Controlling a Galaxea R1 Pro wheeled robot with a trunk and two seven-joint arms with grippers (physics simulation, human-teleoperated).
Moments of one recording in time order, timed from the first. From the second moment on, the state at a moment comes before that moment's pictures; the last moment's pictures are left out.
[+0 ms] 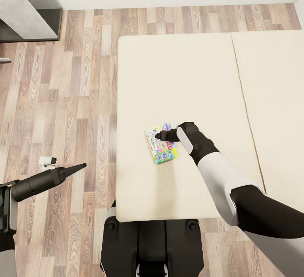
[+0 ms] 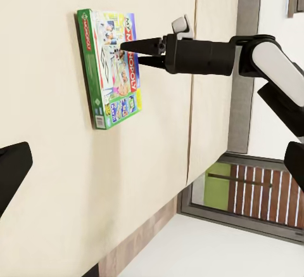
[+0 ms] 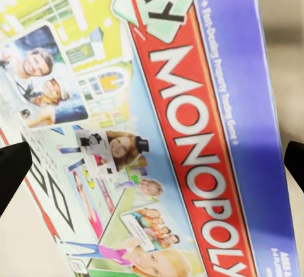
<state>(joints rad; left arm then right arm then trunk) -0.53 0.16 0.57 -1.48 -0.08 0.98 -1.56 -1.26 0.17 0.14 -0.55 -0.25 0.75 0.00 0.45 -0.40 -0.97</state>
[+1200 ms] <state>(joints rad) -0.53 0.16 0.57 -1.48 -0.08 0.98 -1.56 -1.26 0.17 0.14 -0.55 -0.25 0.75 0.00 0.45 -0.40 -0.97</state>
